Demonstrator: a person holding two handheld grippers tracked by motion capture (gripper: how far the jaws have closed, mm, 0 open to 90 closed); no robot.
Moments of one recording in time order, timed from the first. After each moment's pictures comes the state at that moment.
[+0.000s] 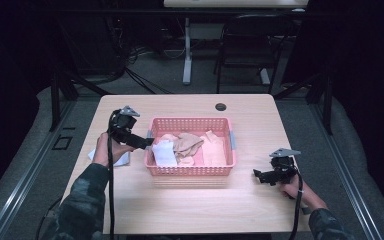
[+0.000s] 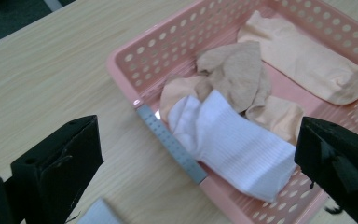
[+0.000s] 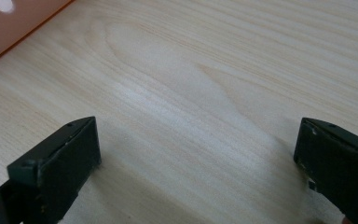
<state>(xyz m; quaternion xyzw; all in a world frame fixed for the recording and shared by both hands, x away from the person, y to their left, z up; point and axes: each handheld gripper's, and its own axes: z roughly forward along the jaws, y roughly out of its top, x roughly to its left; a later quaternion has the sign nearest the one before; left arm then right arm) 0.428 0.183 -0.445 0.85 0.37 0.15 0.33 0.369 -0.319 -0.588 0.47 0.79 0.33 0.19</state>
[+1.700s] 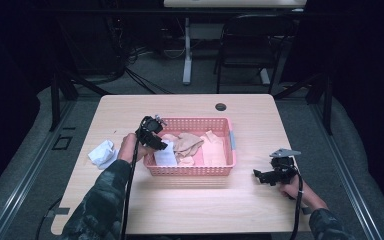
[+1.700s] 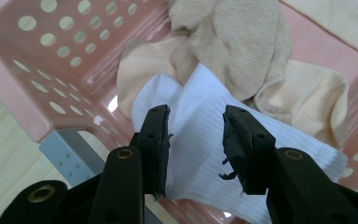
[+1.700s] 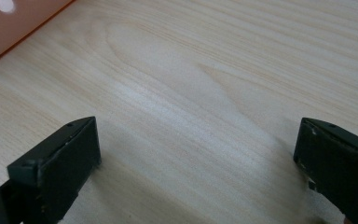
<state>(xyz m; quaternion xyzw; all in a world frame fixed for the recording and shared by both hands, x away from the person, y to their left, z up) 0.466 0.130 -0.503 0.91 0.35 0.09 0.22 0.369 -0.319 -0.588 0.47 0.79 0.33 0.19</state>
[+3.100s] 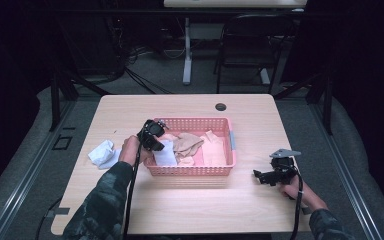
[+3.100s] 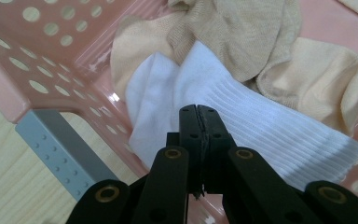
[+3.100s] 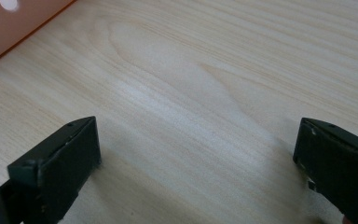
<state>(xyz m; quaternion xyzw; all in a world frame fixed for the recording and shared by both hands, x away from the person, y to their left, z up) 0.458 0.123 -0.509 0.91 0.35 0.10 0.19 0.368 -0.319 -0.588 0.47 0.80 0.33 0.19</state>
